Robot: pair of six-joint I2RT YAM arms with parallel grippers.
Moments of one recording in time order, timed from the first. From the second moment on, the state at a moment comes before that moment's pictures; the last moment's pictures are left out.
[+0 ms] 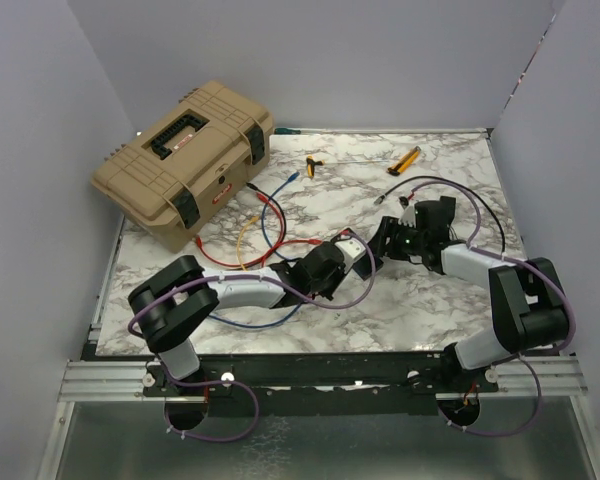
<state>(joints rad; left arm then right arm) -1.03 1.66 0.85 0.13 -0.12 -0.13 0.21 1.50 0.65 0.11 -0.43 0.40</state>
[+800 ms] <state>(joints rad) -1.03 1.84 1.07 -0.08 -0.11 -0.09 0.21 1.57 0.63 0.18 -0.46 0.38</state>
